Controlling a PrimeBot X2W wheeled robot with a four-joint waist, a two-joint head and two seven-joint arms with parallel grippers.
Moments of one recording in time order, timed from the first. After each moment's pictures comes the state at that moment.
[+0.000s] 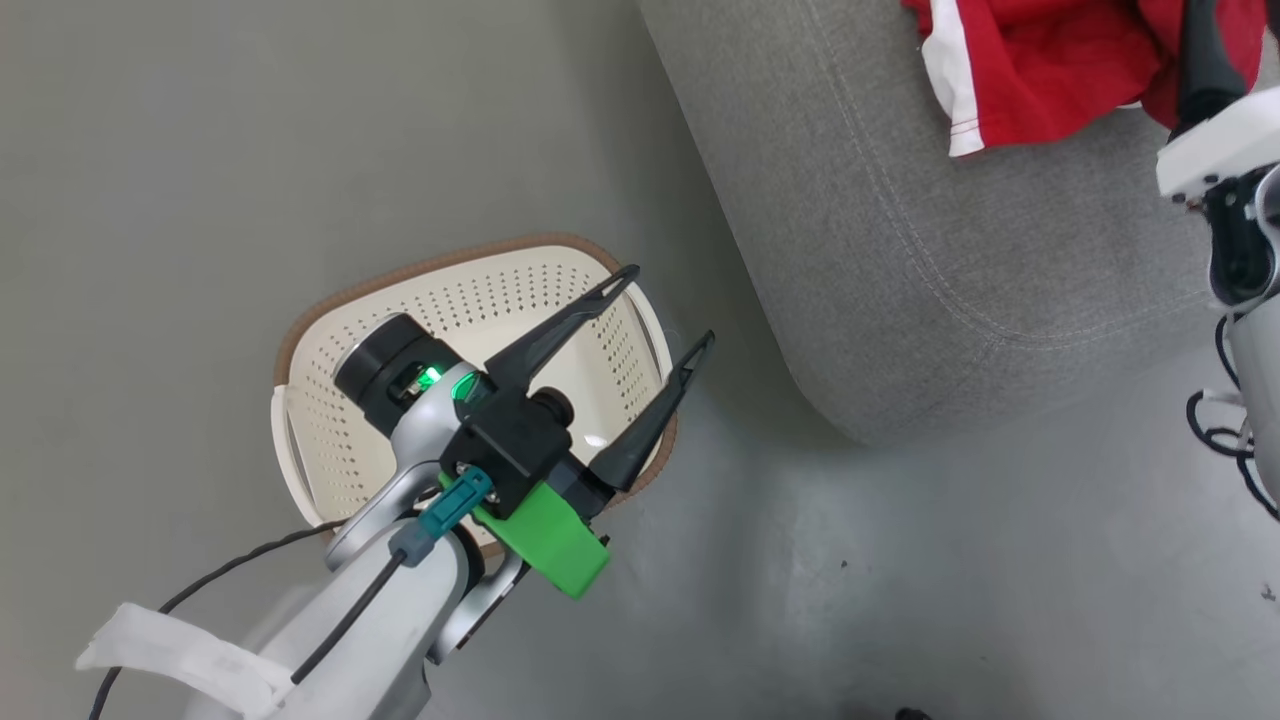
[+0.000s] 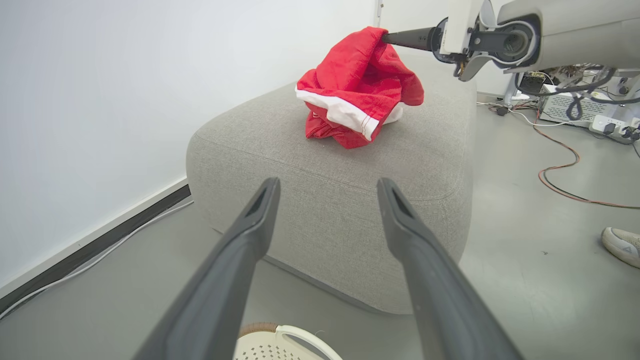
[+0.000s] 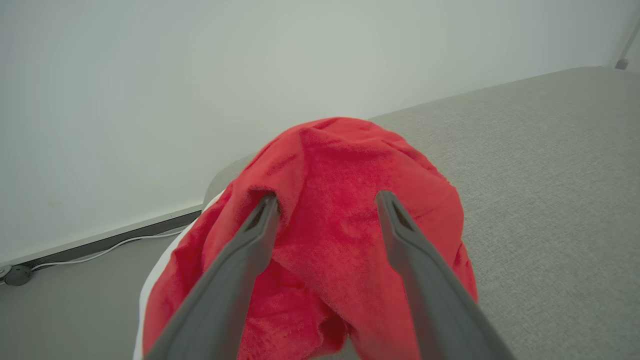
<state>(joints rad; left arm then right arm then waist) -0.48 0.23 -0.76 -0.05 -0.29 -0.09 -0.15 -0.85 -0.31 0.14 0.83 0.47 0.11 -0.25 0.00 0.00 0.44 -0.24</state>
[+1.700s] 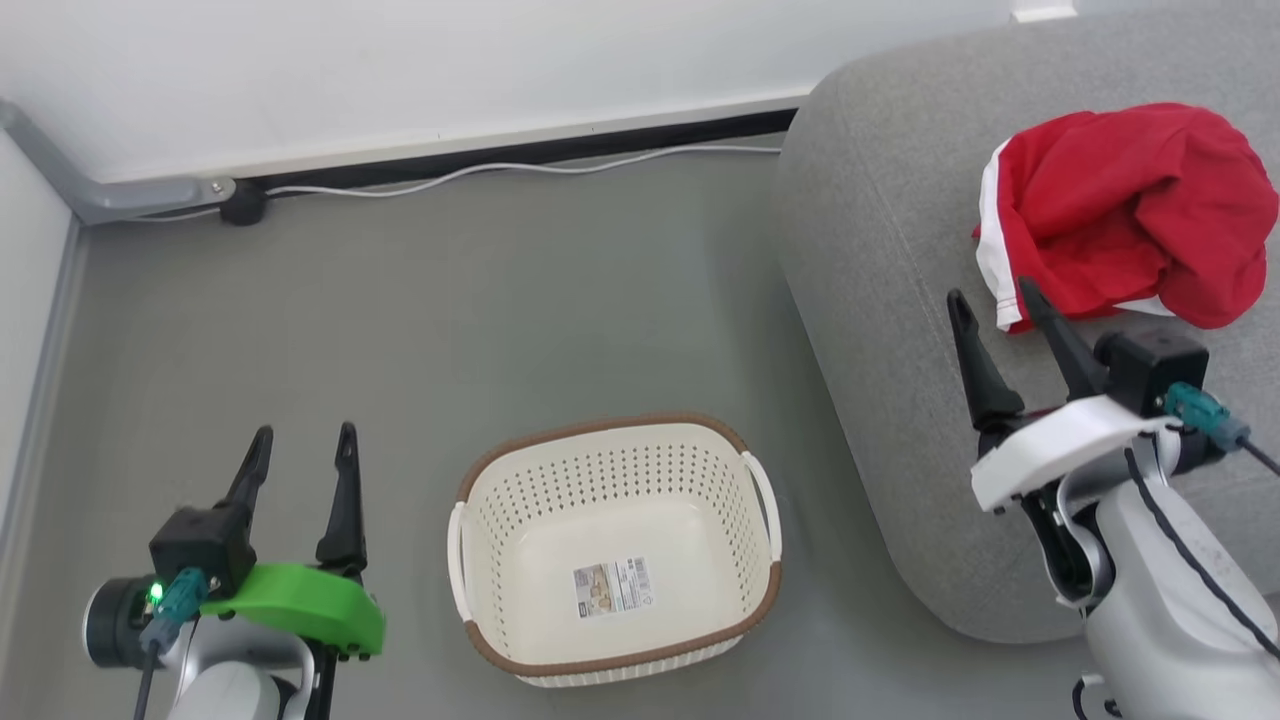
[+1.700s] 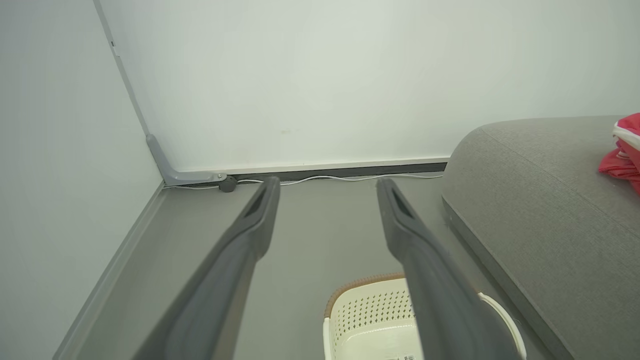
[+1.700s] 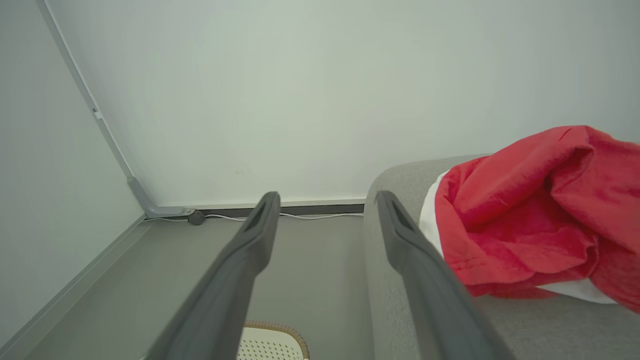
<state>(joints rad) -0.11 0.22 -0.31 0.18 -0.44 0.12 -0.24 -0.30 -0.19 0.25 0.42 0.32 0.08 -0.25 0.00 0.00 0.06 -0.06</state>
